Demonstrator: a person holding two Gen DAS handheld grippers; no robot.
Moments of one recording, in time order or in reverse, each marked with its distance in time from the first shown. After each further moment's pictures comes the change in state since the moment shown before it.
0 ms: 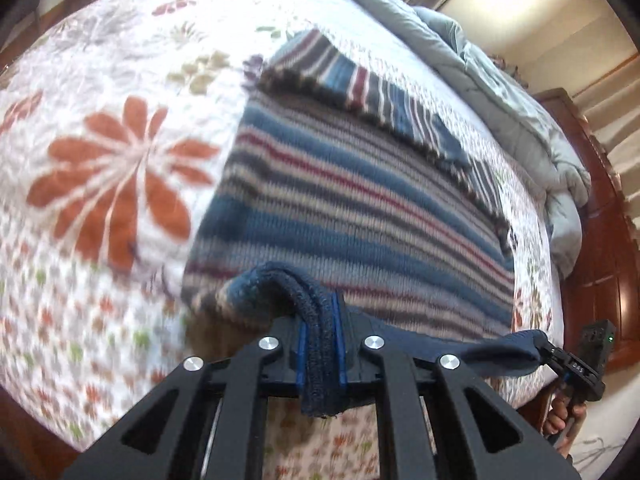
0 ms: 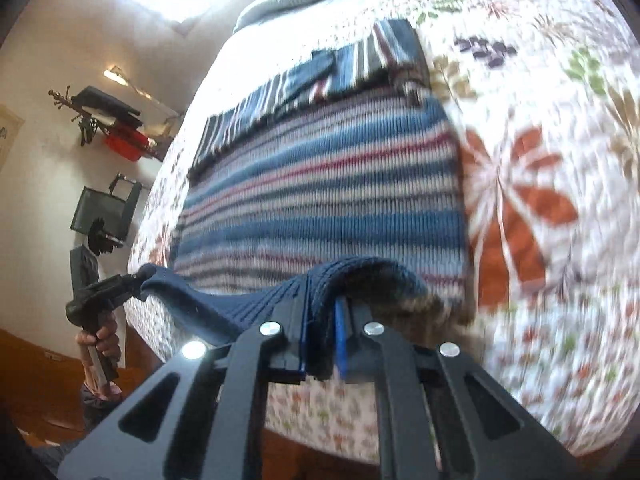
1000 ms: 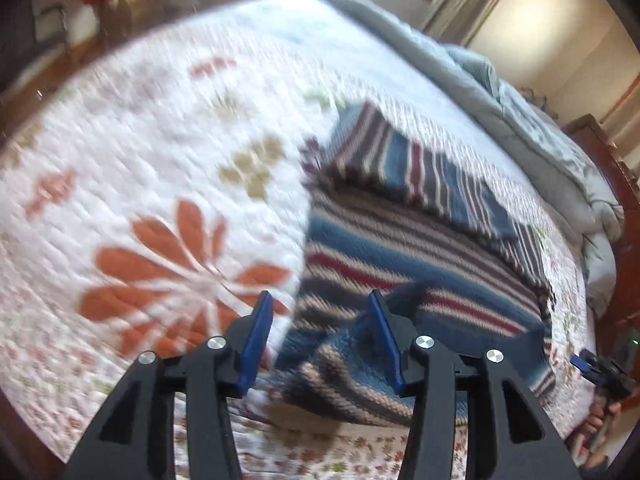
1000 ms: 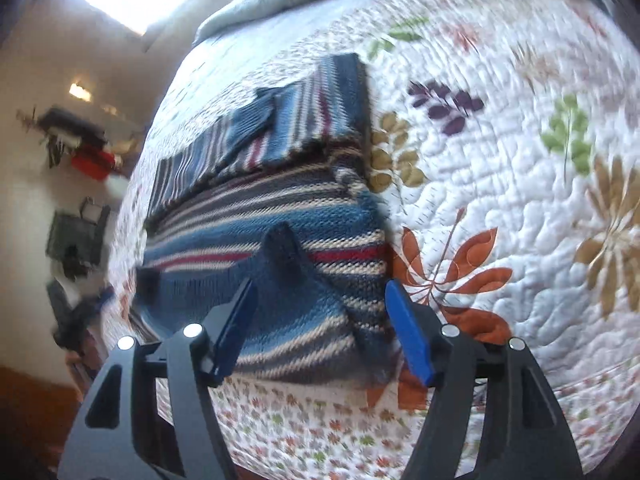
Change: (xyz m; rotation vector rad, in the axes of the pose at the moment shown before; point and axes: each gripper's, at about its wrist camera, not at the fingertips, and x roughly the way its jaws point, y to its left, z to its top) left arm -0.013 0.022 0.054 -0.001 -0.176 0.154; right arm -0.010 -0.034 0.079 -0.003 0.004 -0.143
